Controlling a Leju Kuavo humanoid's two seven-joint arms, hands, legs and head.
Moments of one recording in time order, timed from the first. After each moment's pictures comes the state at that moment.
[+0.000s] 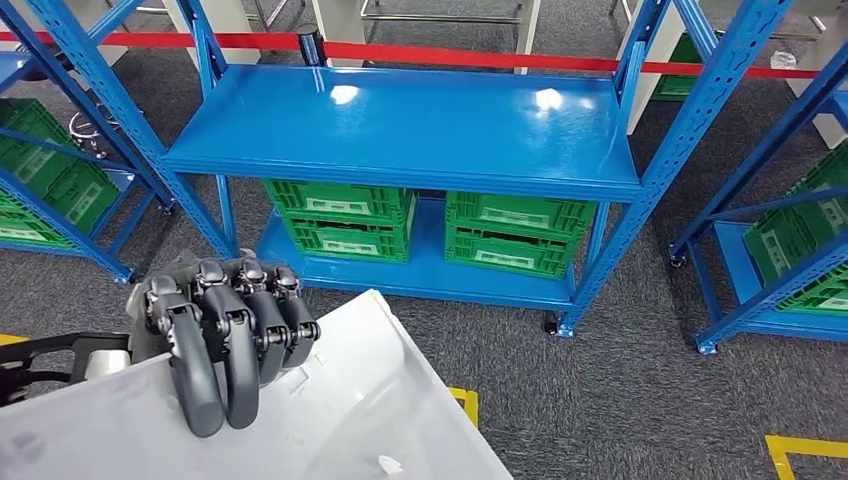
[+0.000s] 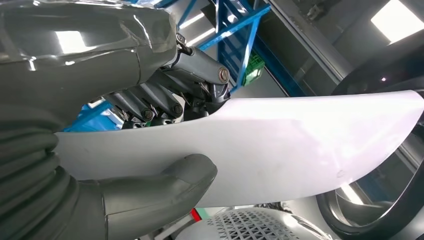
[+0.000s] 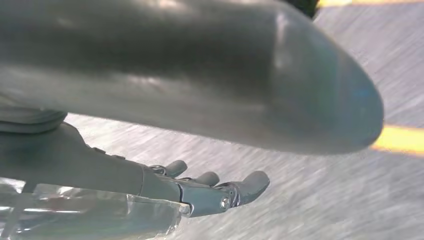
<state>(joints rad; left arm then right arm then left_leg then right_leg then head) -0.44 0.05 -0.63 -1.95 0.49 -0.65 -0.45 0.04 0.13 -1.31 -0.82 1.34 0.66 -0.20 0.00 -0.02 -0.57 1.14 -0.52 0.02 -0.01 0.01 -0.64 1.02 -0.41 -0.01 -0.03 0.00</state>
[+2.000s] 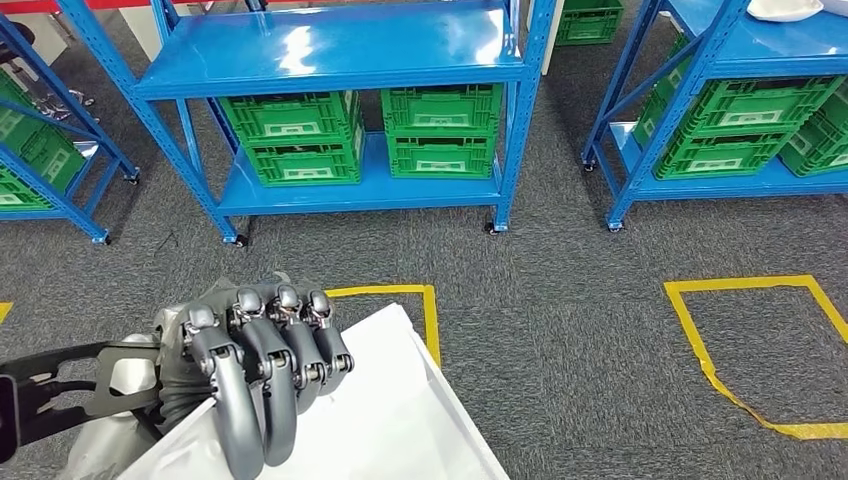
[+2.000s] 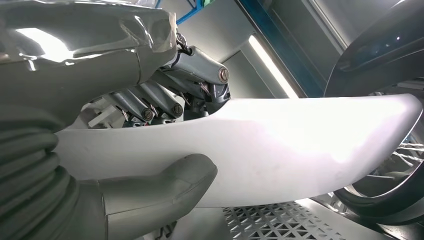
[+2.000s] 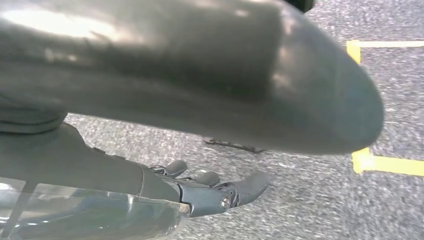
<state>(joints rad) -0.47 0.06 -0.69 -1.94 0.45 -0.64 -0.48 0.04 -0.06 -1.26 -0.46 1.39 0.68 -0.42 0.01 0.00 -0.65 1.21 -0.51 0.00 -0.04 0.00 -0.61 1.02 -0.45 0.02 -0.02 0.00</state>
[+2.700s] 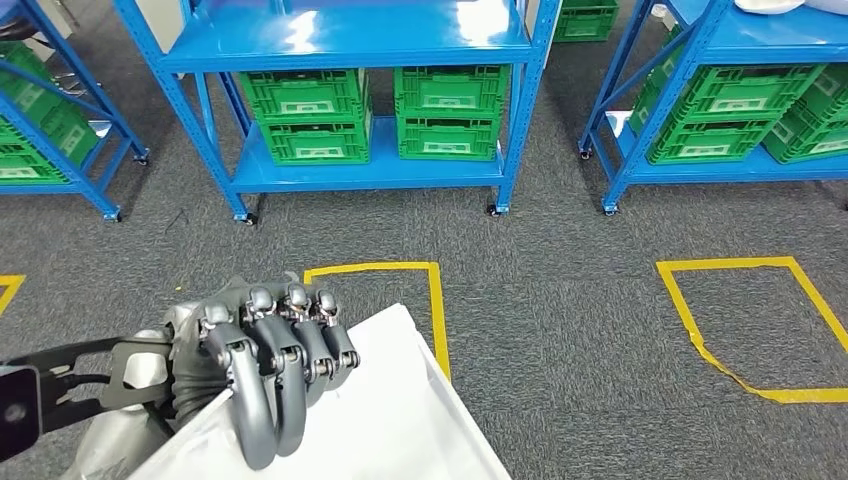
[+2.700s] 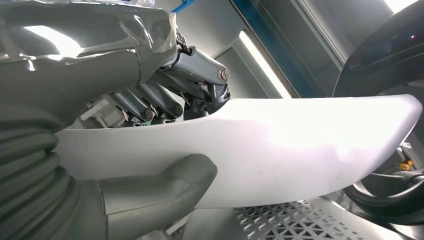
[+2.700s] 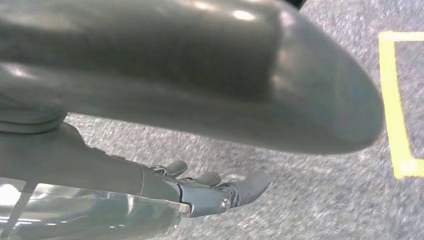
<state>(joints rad) -0.46 0.05 -0.68 -1.91 0.43 -0.67 -0.50 0.01 -0.09 -1.26 -0.39 1.42 0.61 -0.42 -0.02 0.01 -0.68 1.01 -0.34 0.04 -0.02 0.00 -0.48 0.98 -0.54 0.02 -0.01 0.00</state>
